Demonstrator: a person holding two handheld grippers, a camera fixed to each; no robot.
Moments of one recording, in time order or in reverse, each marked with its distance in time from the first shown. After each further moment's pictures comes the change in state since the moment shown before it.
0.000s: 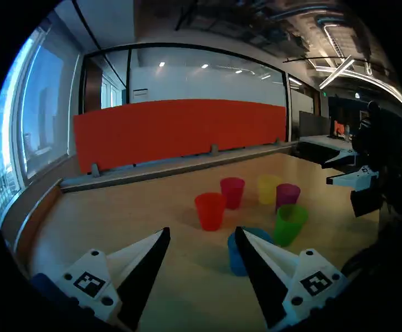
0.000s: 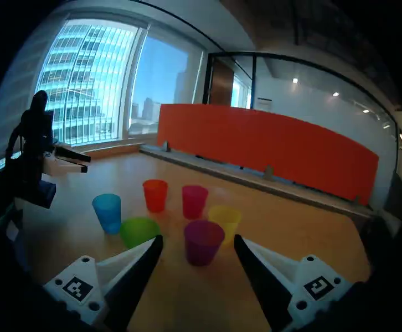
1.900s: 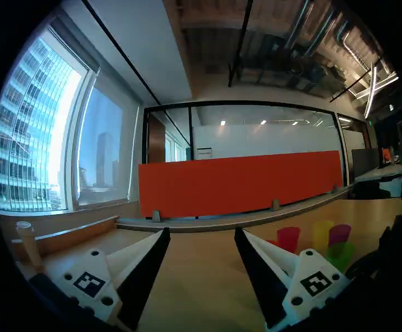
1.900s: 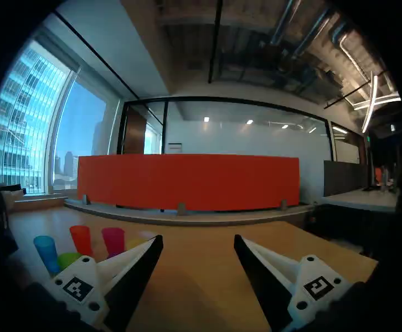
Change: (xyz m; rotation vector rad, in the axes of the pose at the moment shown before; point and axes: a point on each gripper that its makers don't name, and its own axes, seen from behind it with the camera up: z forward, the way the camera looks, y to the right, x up) left arm 0.033 -0.048 -0.026 0.435 0.387 -0.005; right arm 0.005 0.106 -0.046 -0.525 0.318 0.169
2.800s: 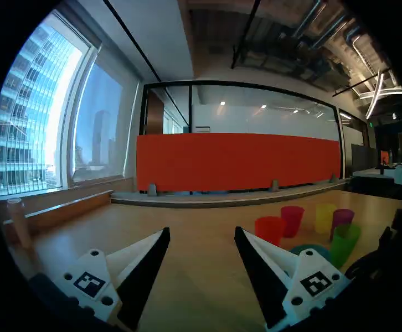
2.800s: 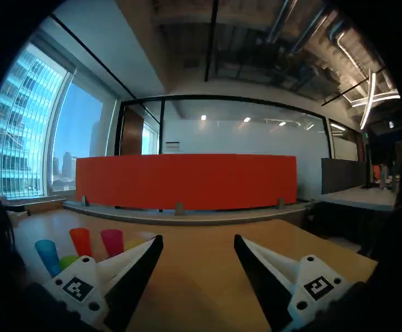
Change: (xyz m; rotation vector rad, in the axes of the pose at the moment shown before) left arm -0.058 -0.010 0.011 -0.032 -0.130 -0.061; right arm 0.008 0.006 -0.004 -0.012 -0.010 0.009
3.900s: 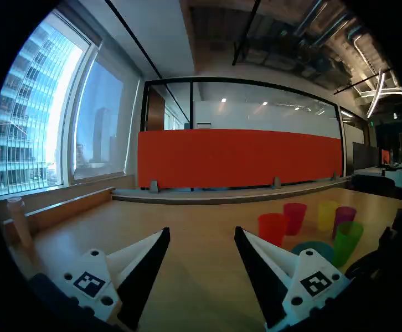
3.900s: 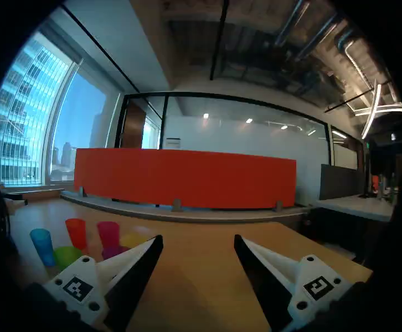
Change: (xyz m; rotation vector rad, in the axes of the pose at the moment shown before) left arm -0.006 -0.004 0.004 0.006 -0.019 0.001; right arm -0.009 0.001 0.000 -0.010 -0.018 -0.059
